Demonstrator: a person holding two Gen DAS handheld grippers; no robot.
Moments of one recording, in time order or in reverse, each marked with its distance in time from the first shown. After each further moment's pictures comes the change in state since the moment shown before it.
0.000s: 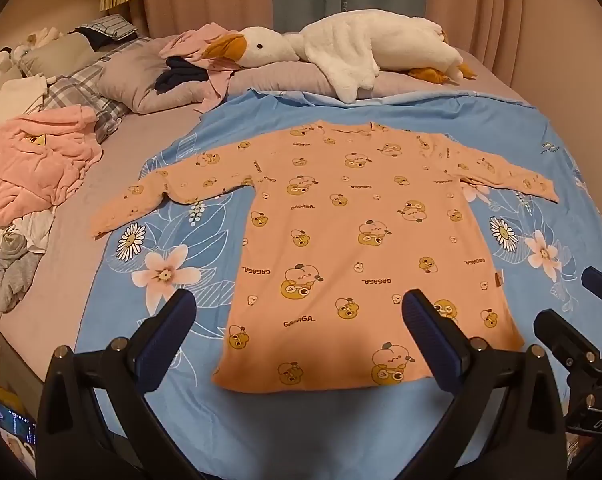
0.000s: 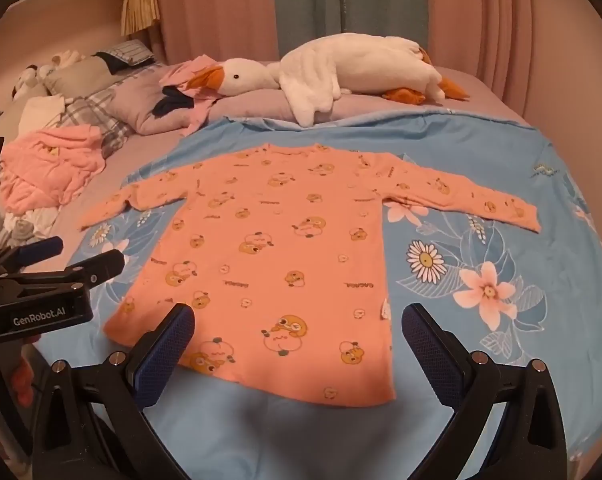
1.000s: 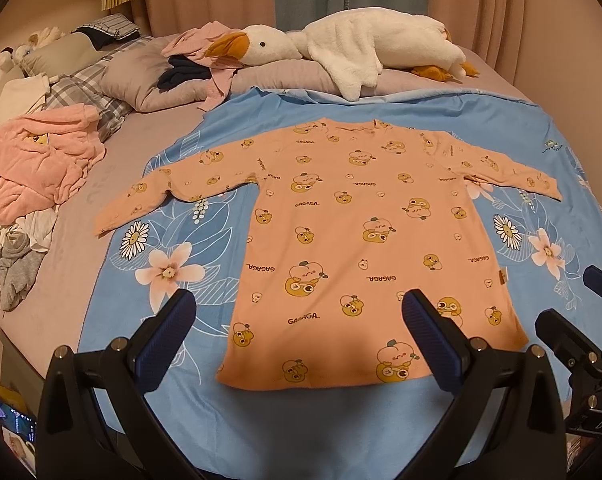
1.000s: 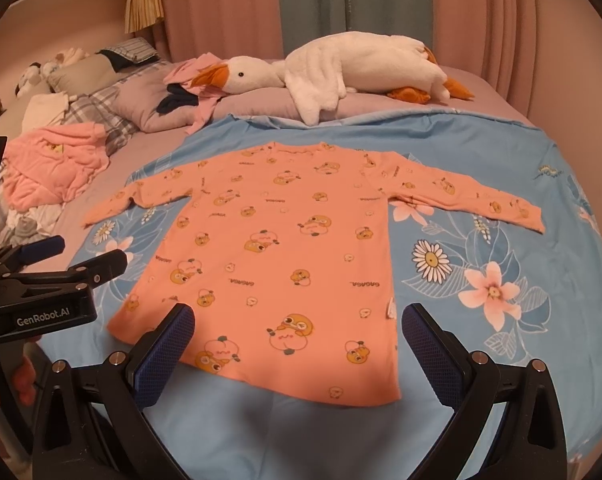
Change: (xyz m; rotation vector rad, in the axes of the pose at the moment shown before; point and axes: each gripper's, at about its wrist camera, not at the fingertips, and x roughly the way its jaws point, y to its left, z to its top) left arm 0.001 0.004 -0.001 0.004 0.008 0.009; right arm 0.001 0.002 -0.002 -0.010 -0.001 0.007
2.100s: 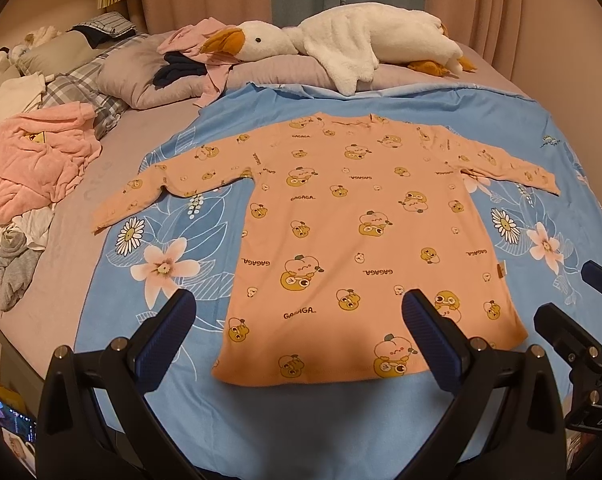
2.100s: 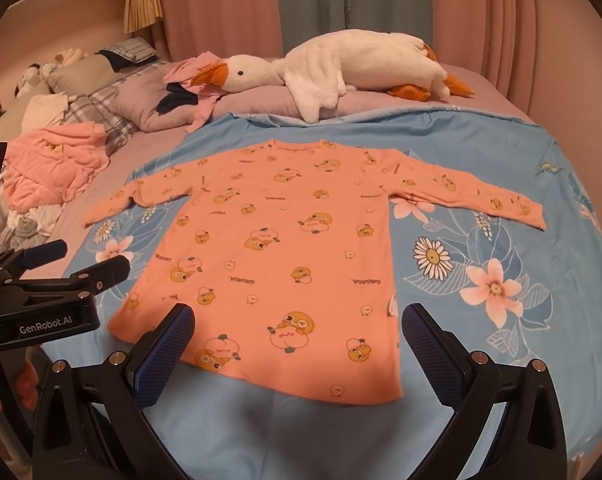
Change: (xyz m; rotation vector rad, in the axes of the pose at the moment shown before) left arm 0.003 -0.005 -0.002 0.006 0.019 -0.007; right arm 0.001 0.000 -0.003 0.003 0.009 0.005
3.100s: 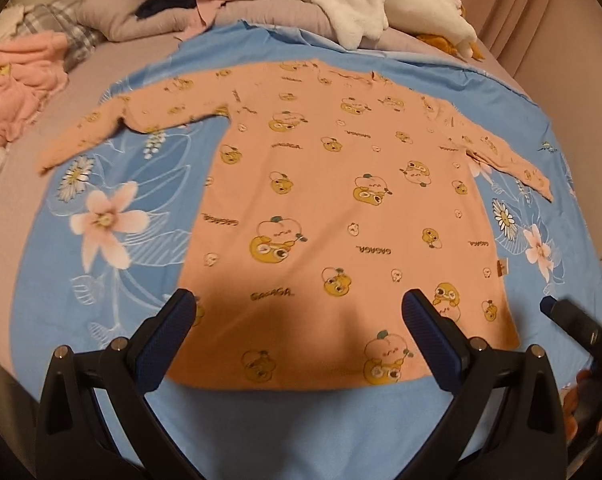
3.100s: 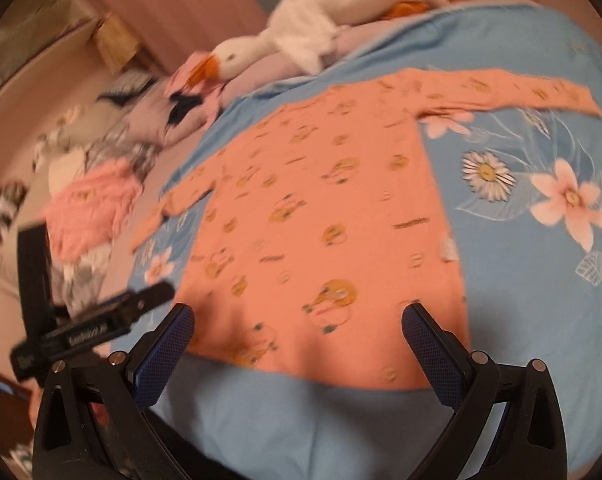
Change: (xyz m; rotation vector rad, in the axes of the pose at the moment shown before) left arm 0.071 0.013 -0.006 -0.129 0.166 -0.162; right arm 0.054 -0.066 -0.024 0.358 0.099 0.307
